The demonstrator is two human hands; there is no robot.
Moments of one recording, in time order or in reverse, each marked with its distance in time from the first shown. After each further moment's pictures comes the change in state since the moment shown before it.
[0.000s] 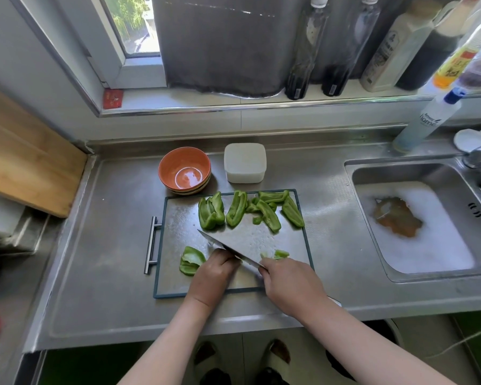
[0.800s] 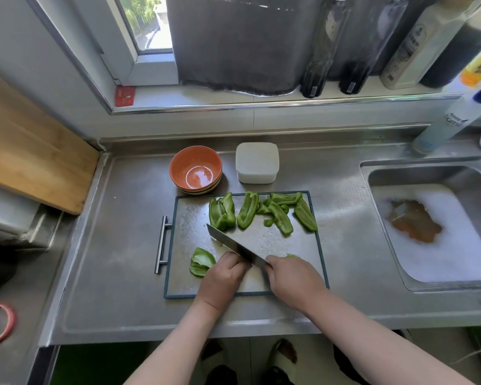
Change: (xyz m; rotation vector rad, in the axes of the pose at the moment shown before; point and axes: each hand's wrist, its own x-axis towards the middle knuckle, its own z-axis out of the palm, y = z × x) left_hand 0.002 0.002 -0.002 -0.037 0.038 -0.002; right_hand 0.031 0.001 0.008 0.079 -0.120 0.005
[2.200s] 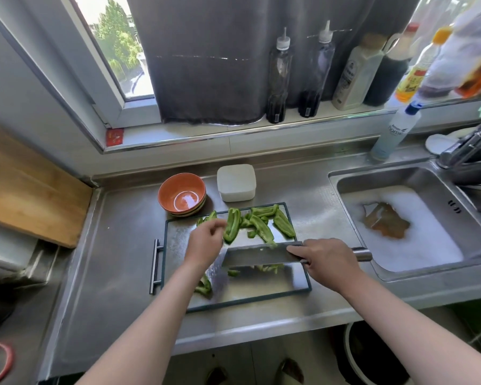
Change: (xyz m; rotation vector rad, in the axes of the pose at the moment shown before) left_hand 0.108 0.011 -0.069 -0.399 -0.131 -0.799; right_hand -0.044 0.074 -0.063 -0.397 0.366 -0.156
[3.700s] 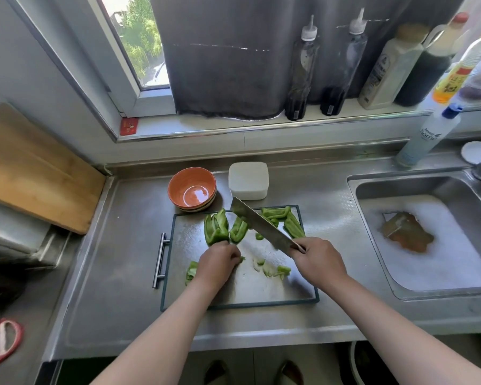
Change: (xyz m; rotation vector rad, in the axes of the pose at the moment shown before) left_hand -0.007 -0.047 0.035 0.565 -0.137 0.162; right_hand 0.040 -0.019 0.012 0.664 -0.120 0.511
